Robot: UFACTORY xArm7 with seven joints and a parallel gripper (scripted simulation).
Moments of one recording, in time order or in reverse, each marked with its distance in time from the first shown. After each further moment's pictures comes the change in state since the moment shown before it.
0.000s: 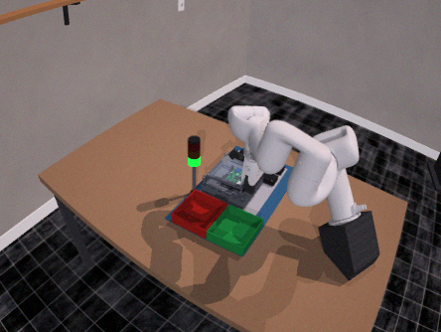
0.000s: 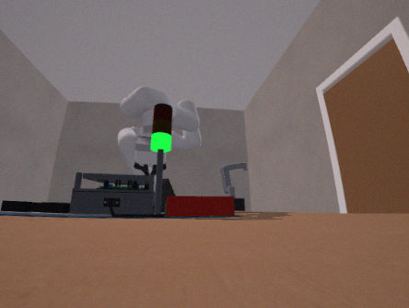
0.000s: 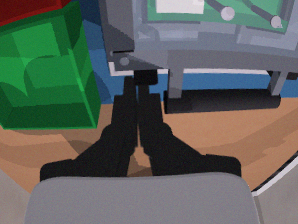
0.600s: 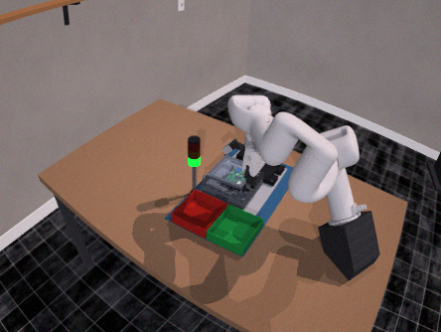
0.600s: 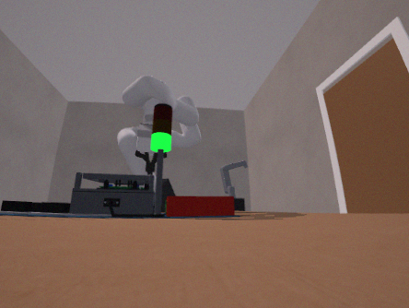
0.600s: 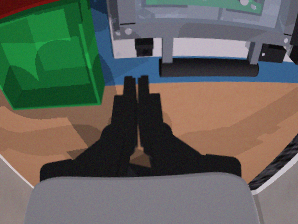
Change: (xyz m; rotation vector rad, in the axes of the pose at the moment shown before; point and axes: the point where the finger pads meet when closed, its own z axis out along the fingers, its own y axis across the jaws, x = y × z) arm 0.000 0.000 -0.042 -0.001 0.002 0.001
